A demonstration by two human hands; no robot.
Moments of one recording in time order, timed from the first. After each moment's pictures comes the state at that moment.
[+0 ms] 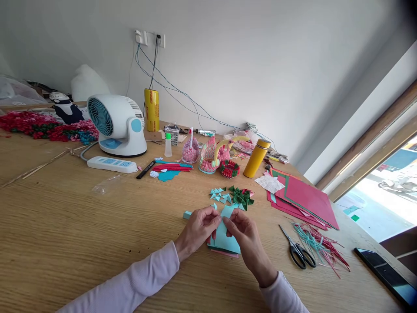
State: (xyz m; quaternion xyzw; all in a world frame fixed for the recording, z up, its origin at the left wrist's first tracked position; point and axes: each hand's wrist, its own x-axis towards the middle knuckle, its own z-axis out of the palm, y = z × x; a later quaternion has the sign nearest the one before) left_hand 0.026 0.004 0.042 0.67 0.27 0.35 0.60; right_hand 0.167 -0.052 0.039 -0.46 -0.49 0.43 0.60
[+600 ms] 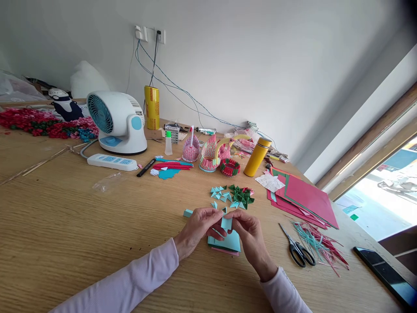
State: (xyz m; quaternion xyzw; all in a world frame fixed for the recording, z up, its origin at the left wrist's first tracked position) left_hand 0.025 -0.001 0.049 0.52 0.25 0.32 0.75; right_hand 0.181 -0.053 0.030 -0.47 -0.53 0.37 0.60
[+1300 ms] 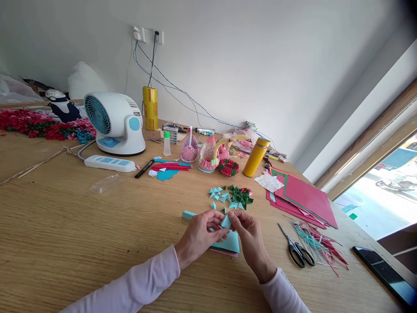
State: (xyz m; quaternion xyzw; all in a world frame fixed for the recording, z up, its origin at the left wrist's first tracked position) left_hand 0.030 -0.006 0.036 0.65 0.28 0.34 0.63; right_hand 0.179 -0.050 0.029 -0.53 -0.49 0.34 0.60
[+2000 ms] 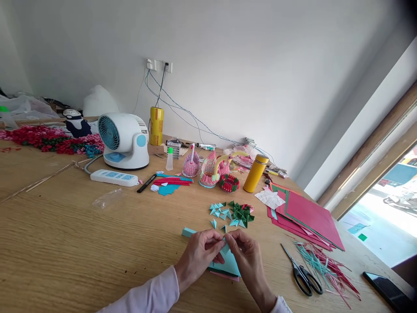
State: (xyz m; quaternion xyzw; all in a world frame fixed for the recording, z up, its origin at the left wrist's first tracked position) left_hand 0.030 -0.004 0.029 0.65 0.28 0.35 0.61; right_hand 0.174 -0.052 0.022 -0.55 -0.55 0.25 0.57
